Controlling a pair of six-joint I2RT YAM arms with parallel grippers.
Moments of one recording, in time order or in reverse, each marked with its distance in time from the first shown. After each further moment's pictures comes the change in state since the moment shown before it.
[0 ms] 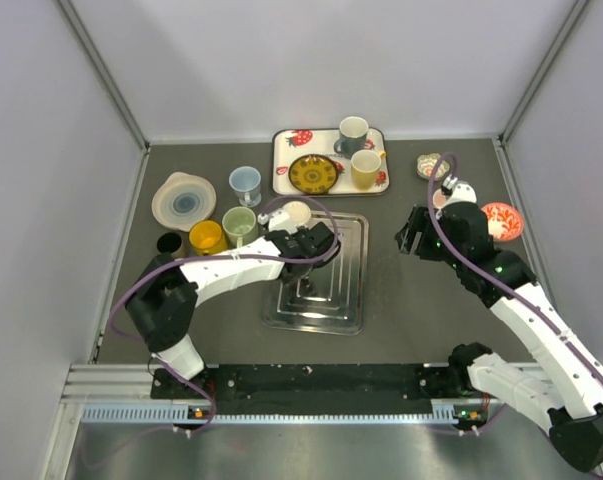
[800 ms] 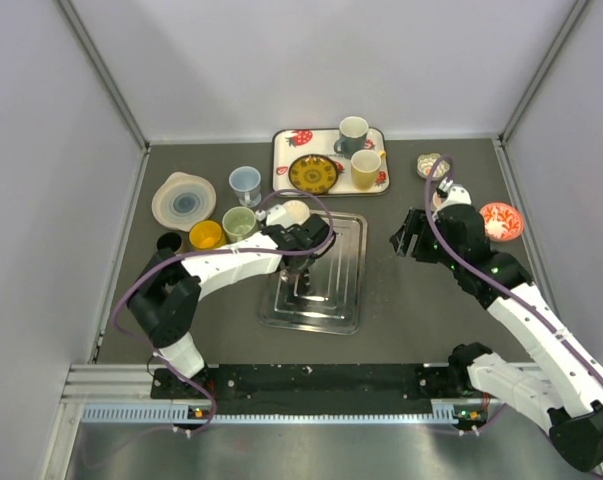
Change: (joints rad) left arm 0.067 0.022 0.001 0.064 0.068 0.005; right arm 0.000 0.002 -0.042 0.049 -0.062 0.015
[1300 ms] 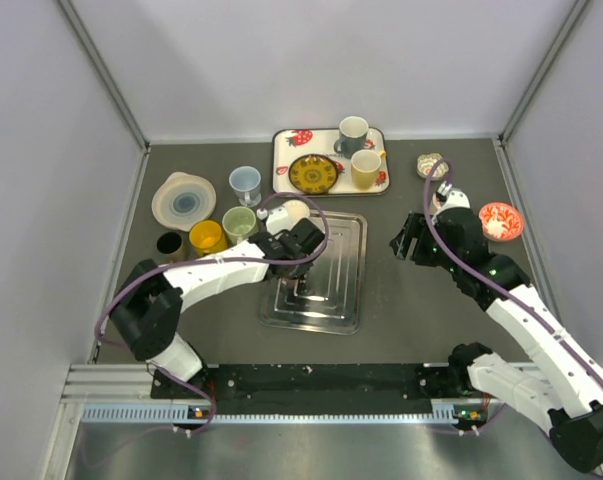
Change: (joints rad) left arm -0.001 -0.086 -0.089 0.080 0.057 0.187; right arm 0.000 -0.004 -0.028 -0.001 -0.002 0.012
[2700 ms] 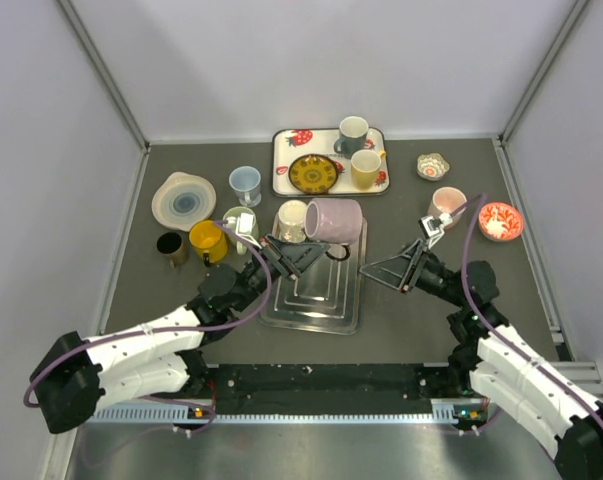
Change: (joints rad) left arm -0.060 -0.636 -0.653 1.375 0.415 0.105; right arm 0.000 -0.225 -0.573 1.101 -0.758 0.717
